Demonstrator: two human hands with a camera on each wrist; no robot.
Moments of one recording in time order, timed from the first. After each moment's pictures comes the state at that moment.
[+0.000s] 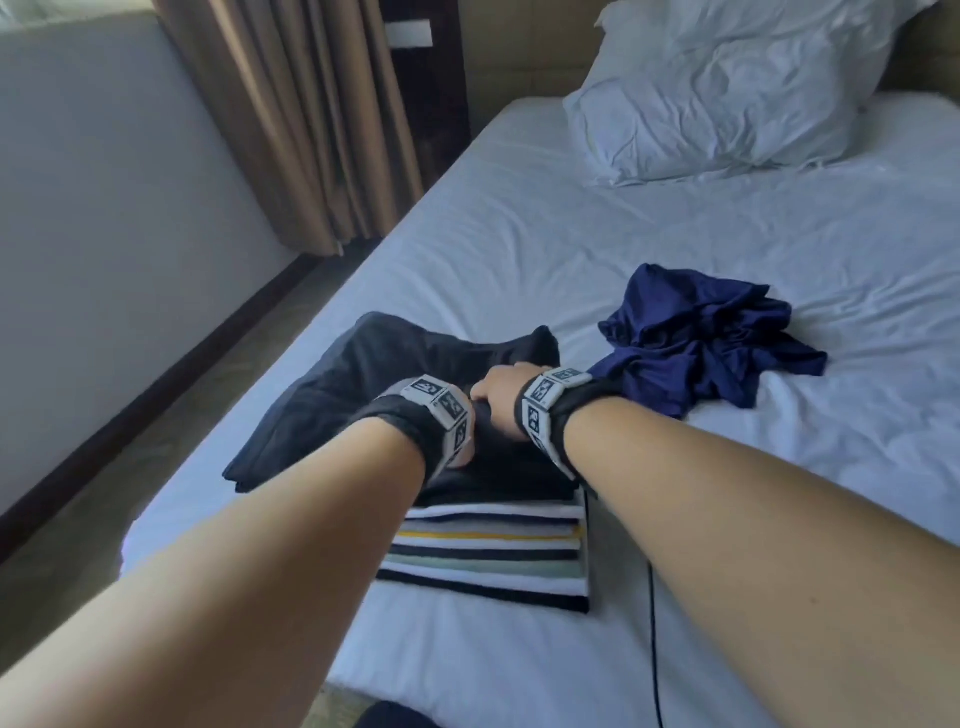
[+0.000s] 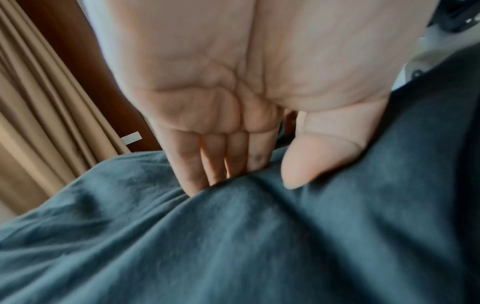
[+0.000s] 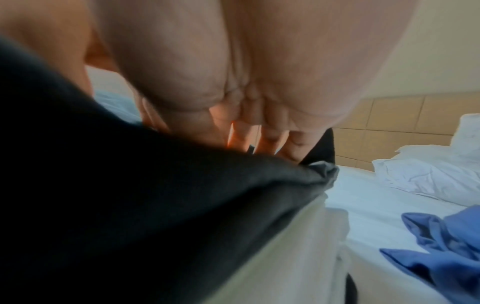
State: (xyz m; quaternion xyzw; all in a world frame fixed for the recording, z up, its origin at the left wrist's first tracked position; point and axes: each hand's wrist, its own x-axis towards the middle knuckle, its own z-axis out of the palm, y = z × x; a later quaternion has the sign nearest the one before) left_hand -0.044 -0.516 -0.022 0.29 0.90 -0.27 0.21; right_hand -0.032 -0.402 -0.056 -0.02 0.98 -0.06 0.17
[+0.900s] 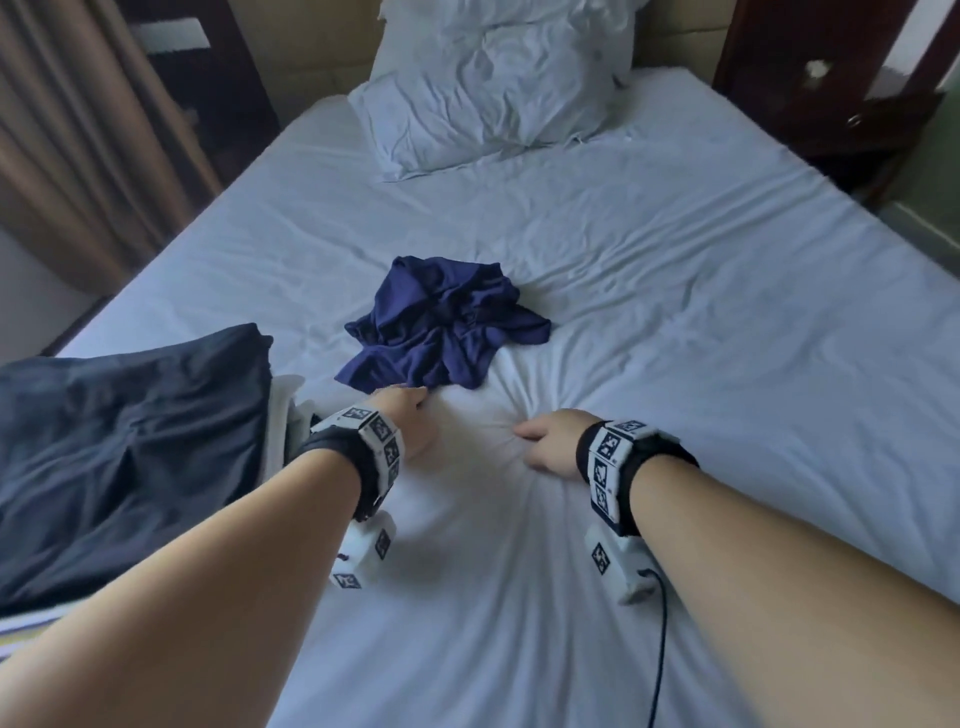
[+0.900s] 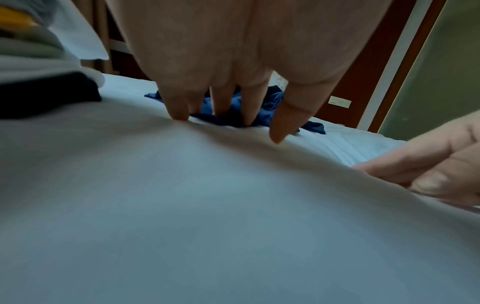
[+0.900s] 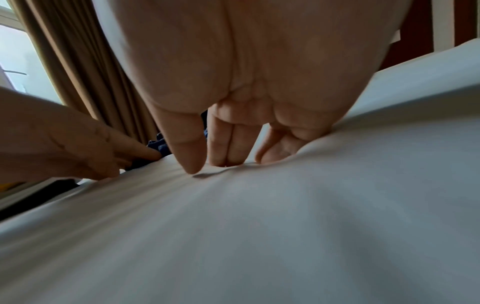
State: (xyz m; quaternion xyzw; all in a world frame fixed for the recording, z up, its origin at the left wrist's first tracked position) left_hand 0.027 -0.271 -0.118 0.28 0.94 0.07 0.18; right_hand 0.175 -0.098 -0.135 0.24 0.91 -0.28 0.19
